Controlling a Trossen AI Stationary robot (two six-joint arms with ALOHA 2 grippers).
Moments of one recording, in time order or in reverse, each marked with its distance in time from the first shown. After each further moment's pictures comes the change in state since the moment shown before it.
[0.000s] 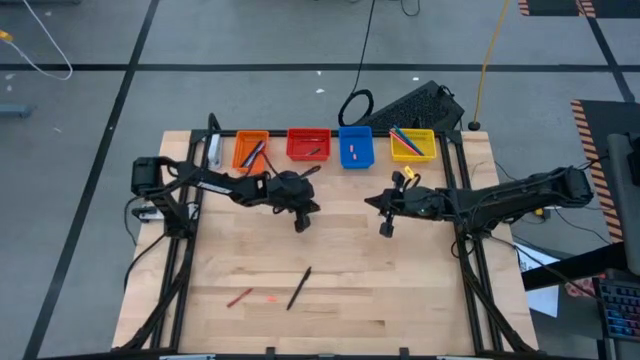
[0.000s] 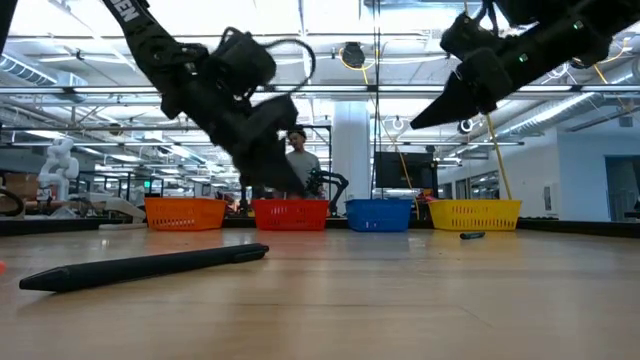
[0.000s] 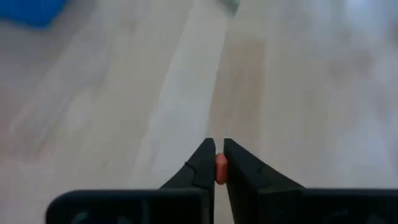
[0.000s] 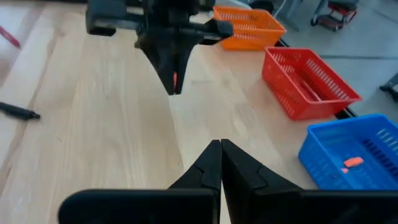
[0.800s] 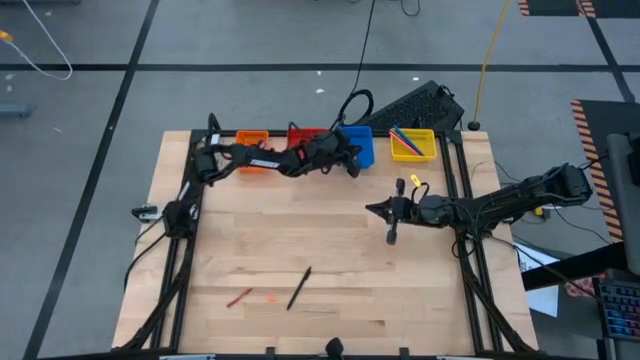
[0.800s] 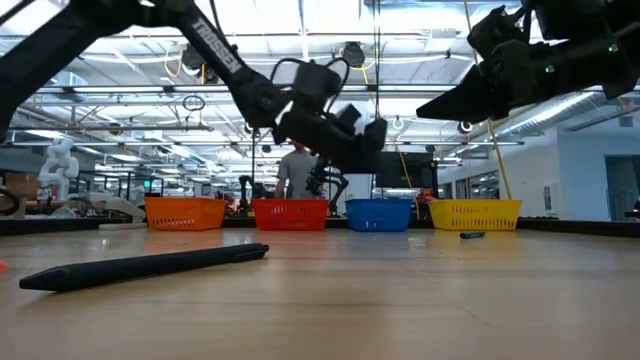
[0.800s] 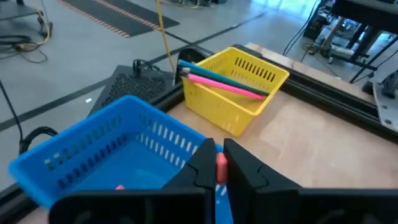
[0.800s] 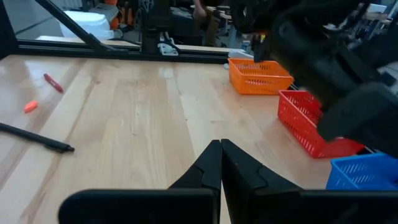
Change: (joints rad) left arm 0.194 0.480 0.611 0.242 -0.224 -0.081; right arm 0.071 -0.001 -0.215 0.467 0.008 -0.035
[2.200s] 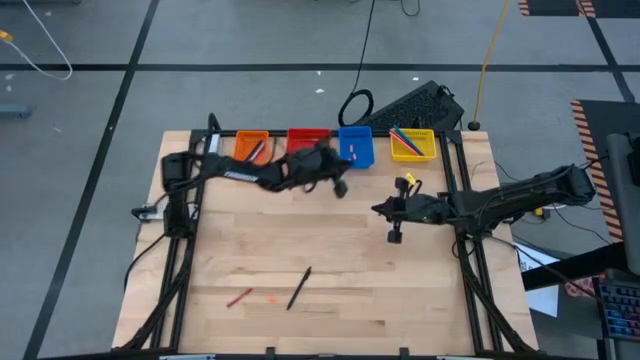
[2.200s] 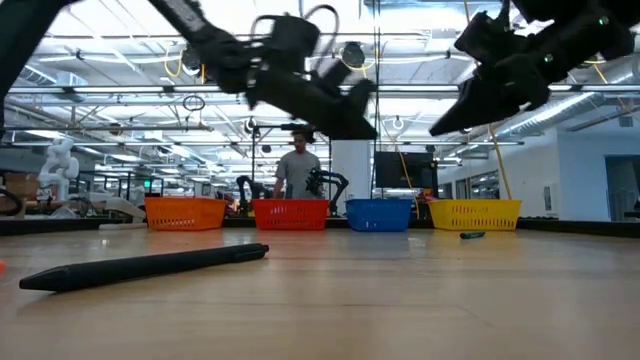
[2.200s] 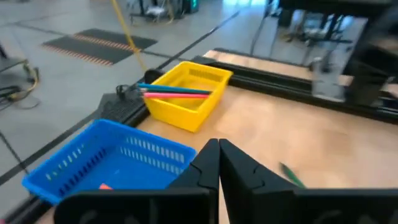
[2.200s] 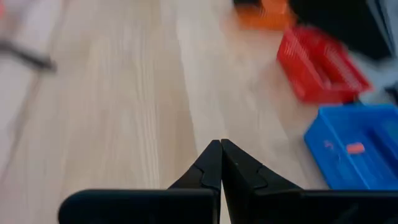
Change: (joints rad) left arm -0.118 -0.249 -0.231 0.033 -0.045 0.176; right arm 0.003 -0.056 0.210 -0.624 0.023 0.000
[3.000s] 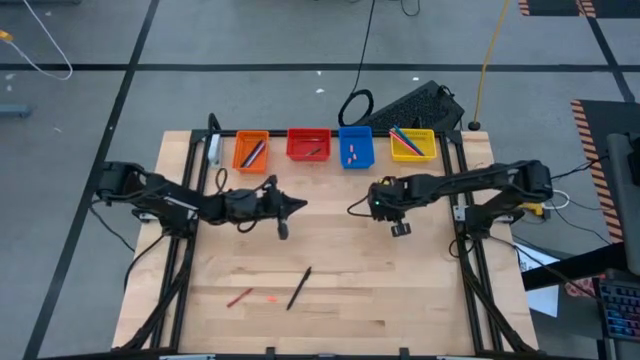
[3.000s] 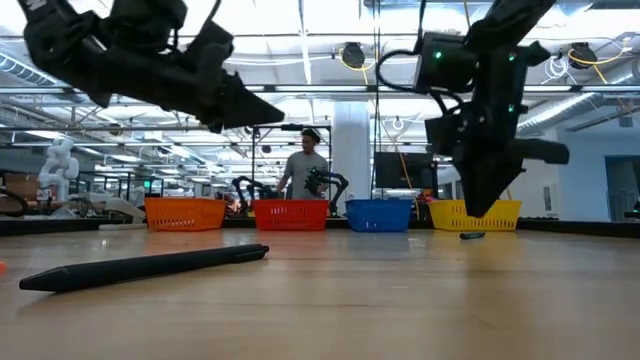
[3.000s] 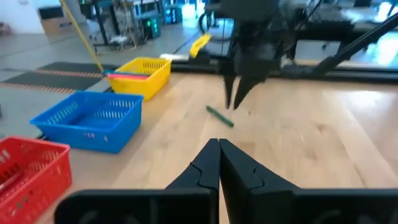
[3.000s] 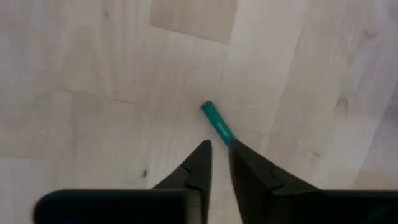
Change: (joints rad) left arm -0.267 -0.498 -0.746 0.333 -0.095 0.045; right arm -0.231 0.455 0.338 -0.680 -0.218 -0.336
